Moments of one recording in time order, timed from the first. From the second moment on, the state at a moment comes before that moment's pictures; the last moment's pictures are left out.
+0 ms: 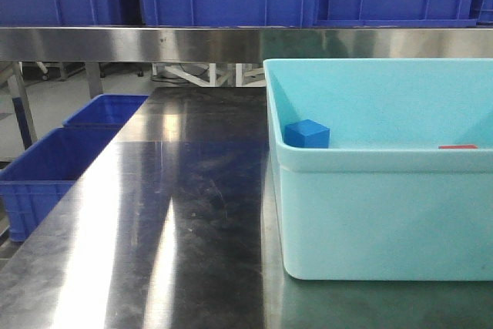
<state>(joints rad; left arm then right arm) -0.02 -0.01 0.01 -0.01 0.03 0.14 0.06 -0.01 0.03 -0.03 0.08 0.11</state>
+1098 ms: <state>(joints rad) -0.02 -0.01 0.01 -0.01 0.03 0.14 0.06 -0.01 0.03 -0.03 0.08 0.11</state>
